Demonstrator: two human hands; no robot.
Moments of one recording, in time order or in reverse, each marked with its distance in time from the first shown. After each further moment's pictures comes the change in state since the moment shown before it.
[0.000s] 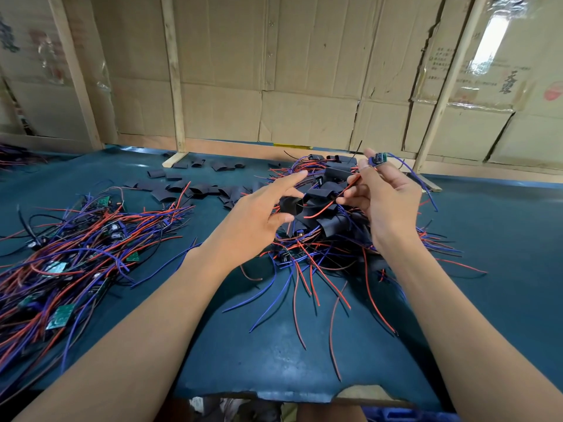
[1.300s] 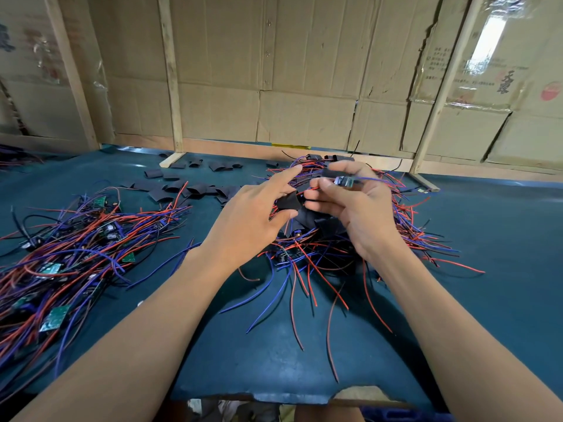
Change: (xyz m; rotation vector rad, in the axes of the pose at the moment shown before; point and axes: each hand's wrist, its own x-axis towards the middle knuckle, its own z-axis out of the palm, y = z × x) left_hand -0.001 0.011 -0.001 0.205 0.172 0.079; right_hand -0.012 0.012 0.010 0.075 -0.288 0.087
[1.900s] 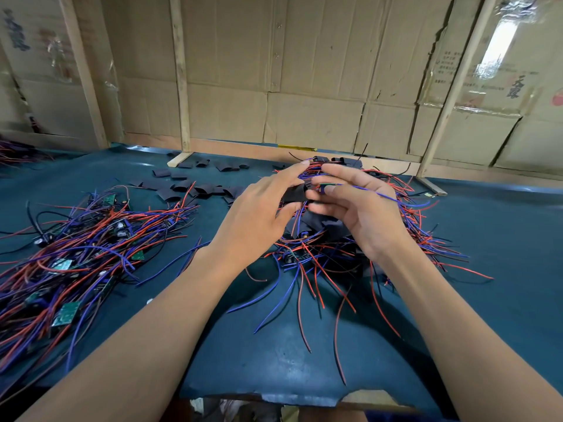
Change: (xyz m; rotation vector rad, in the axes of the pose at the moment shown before) left_hand -0.002 0.006 -0.005 -0.043 0.067 0.021; right_hand 0.000 -0.008 0.002 0.037 -0.103 0.106
